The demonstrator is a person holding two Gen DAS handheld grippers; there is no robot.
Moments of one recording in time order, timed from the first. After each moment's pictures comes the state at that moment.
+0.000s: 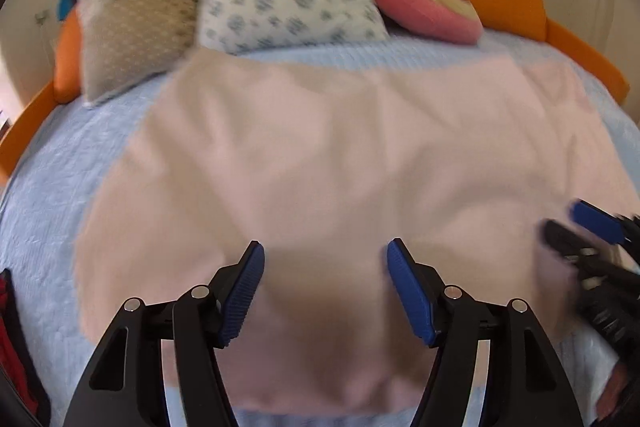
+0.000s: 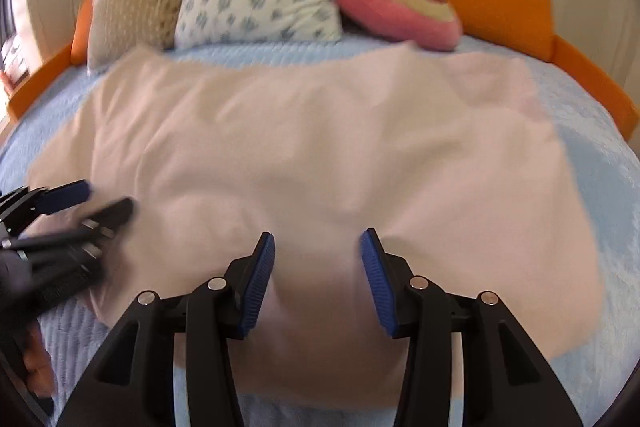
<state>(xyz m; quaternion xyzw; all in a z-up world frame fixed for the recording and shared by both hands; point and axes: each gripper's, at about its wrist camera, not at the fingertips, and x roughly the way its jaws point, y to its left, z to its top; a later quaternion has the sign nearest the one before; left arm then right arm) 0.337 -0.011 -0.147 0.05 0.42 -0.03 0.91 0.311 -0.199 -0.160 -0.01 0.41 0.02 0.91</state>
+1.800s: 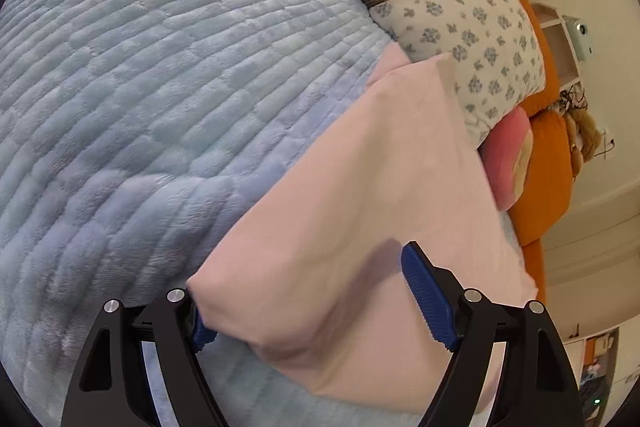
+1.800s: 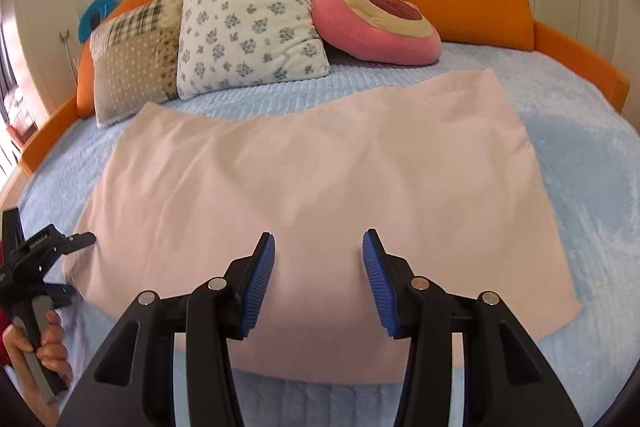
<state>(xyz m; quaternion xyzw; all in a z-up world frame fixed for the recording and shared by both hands) 0.327 0.183 -0.204 -0.40 0.42 0.00 0.81 0.295 -0.203 -0.129 0.07 0.38 0.03 0.92</state>
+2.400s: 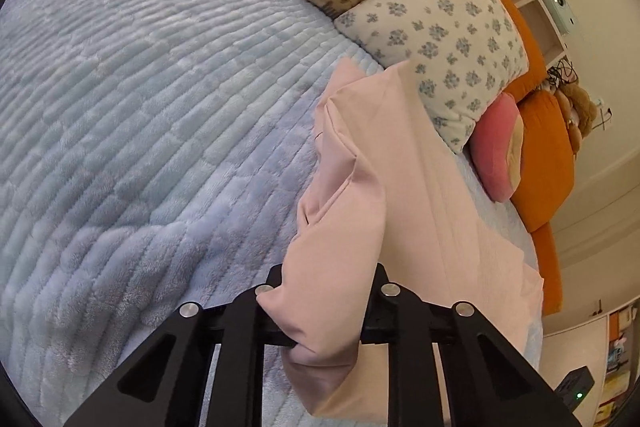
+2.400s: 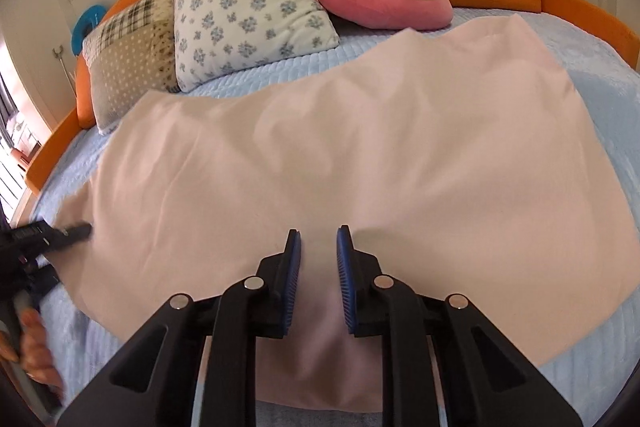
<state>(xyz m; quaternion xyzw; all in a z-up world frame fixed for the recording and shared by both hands) 0.345 0.165 -0.164 -0.33 0.42 0.00 0.85 0.314 -0.177 -0.176 0.11 0.40 0.04 0.91</state>
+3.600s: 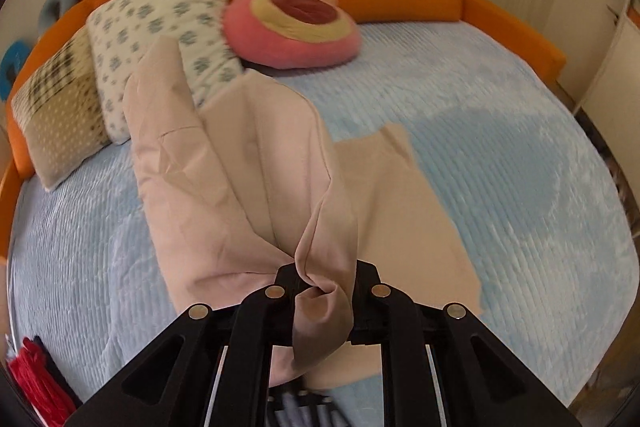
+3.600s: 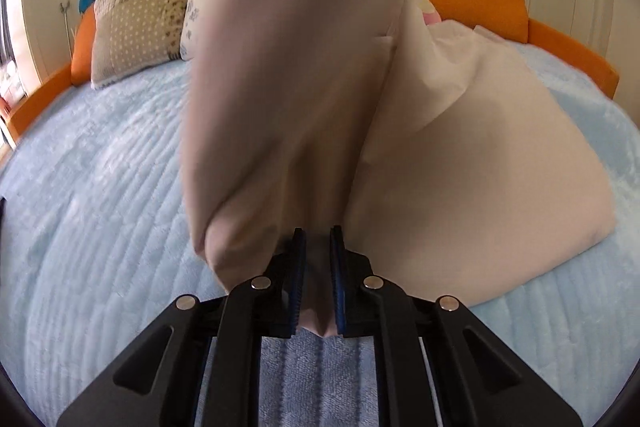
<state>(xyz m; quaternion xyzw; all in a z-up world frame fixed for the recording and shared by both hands) 0.341 -0.259 -0.011 0.12 0.48 -0.13 0.86 0.232 -0.145 -0.198 0.02 0.38 -0.01 0.92</state>
